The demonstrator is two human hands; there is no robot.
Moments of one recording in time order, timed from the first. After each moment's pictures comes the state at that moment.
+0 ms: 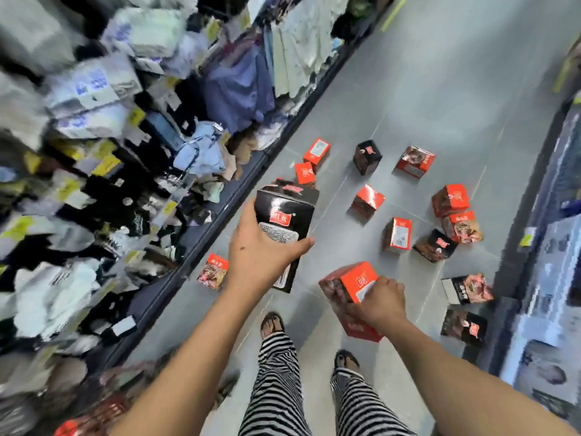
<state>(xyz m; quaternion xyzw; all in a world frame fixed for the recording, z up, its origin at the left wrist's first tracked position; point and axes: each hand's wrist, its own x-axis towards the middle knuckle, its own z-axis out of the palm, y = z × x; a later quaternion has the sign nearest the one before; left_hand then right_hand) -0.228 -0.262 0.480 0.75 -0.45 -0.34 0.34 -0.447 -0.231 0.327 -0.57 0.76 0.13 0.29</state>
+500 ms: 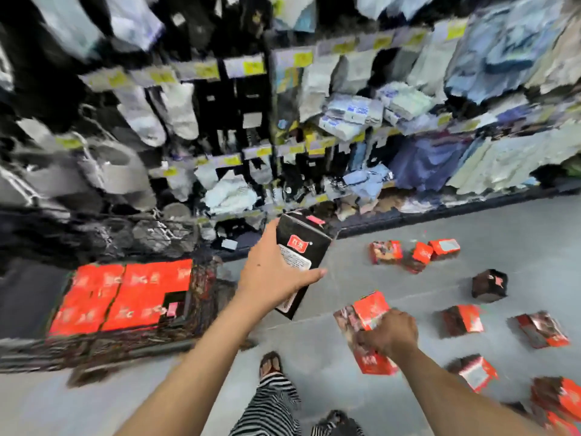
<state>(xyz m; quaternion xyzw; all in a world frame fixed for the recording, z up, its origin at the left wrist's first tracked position) -0.167 -0.019 0.591 0.84 -0.27 -0.18 0.44 -0.342 -0.175 0.423 -0.80 0.53 0.21 0.18</state>
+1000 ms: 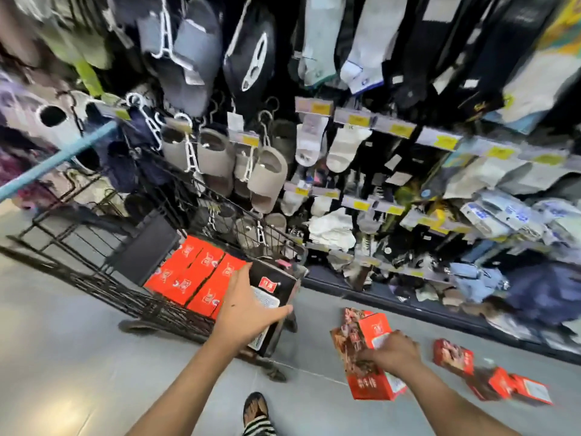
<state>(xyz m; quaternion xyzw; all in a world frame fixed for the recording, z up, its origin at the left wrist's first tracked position) -0.021 0.225 0.535 0.89 -0.03 -0.08 0.46 -0.110 -0.059 0.473 -0.88 0.35 0.28 0.14</state>
